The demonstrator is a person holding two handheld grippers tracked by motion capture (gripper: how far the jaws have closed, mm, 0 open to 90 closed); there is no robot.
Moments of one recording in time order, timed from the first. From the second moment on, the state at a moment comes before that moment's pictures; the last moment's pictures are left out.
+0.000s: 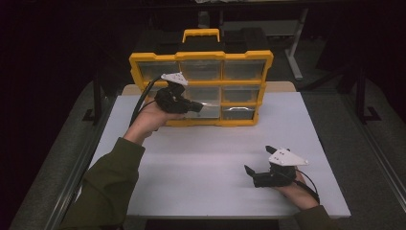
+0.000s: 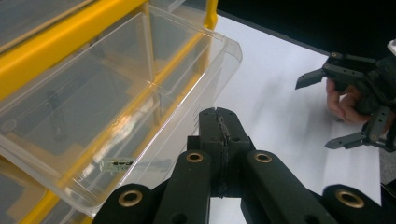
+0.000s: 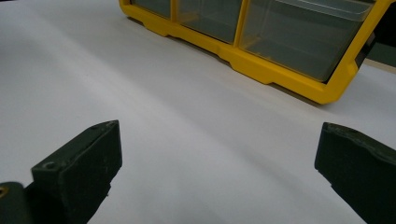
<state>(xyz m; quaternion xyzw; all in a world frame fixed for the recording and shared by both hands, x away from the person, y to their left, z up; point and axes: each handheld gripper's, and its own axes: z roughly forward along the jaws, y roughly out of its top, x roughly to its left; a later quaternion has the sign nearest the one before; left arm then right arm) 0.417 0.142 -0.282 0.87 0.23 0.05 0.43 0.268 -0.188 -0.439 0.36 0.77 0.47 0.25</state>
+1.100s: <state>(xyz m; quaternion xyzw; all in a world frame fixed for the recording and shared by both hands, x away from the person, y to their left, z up) 0.448 0.135 -0.283 0.86 0.26 0.11 0.43 0.271 -0.187 -0.438 0.35 0.76 0.48 0.24</state>
